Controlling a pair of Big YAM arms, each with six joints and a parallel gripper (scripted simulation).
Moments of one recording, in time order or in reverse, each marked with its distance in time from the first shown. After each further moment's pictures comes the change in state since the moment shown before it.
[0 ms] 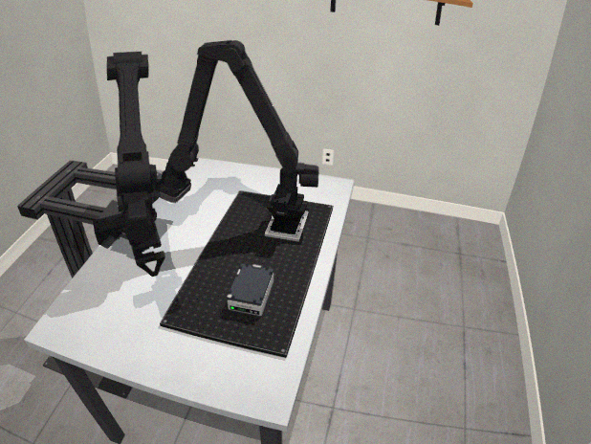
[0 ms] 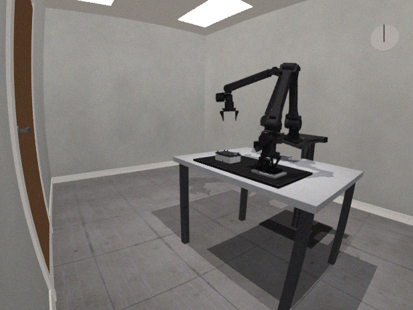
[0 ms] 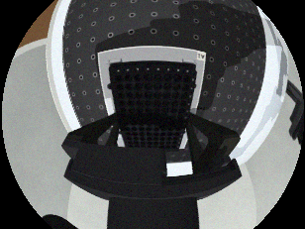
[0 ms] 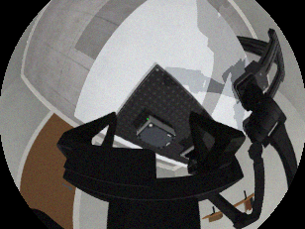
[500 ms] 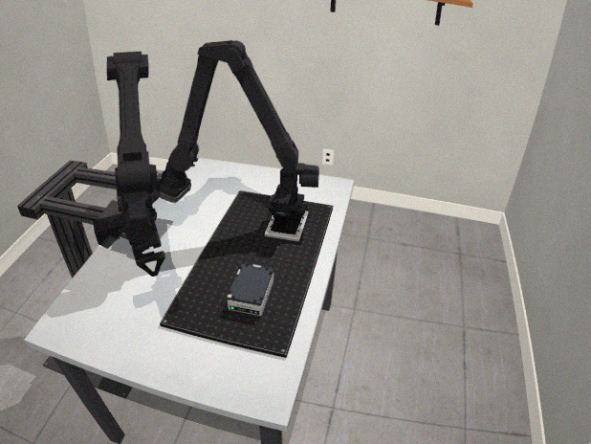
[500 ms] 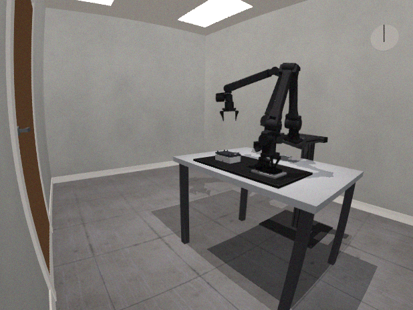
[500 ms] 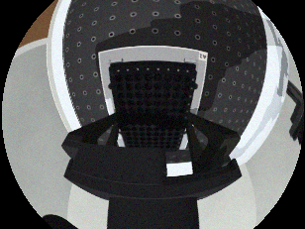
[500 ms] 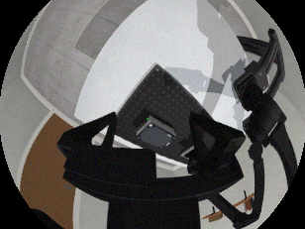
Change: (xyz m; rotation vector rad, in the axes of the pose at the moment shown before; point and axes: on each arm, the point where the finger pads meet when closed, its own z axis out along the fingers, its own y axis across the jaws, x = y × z) left arm 0.000 0.001 0.001 -0.004 0.001 0.000; right arm 0.000 0.000 0.000 0.000 0.000 0.000
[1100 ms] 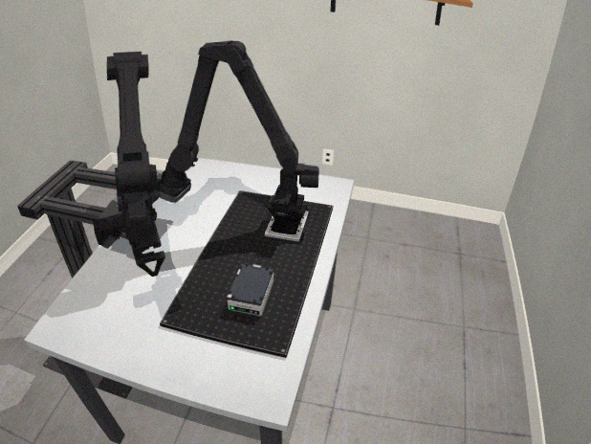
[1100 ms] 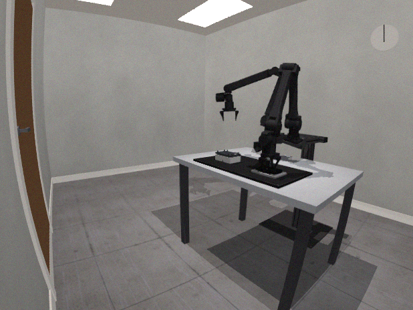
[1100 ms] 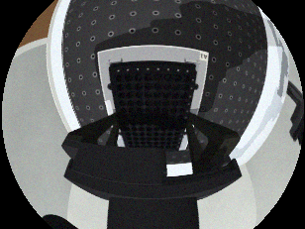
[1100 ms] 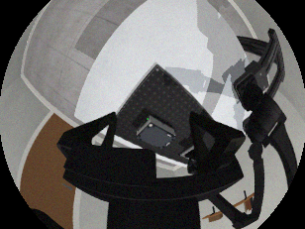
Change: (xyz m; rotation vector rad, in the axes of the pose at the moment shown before) left arm 0.000 0.000 0.002 0.000 0.000 -0.001; right arm 0.000 0.000 0.000 0.000 0.000 0.000
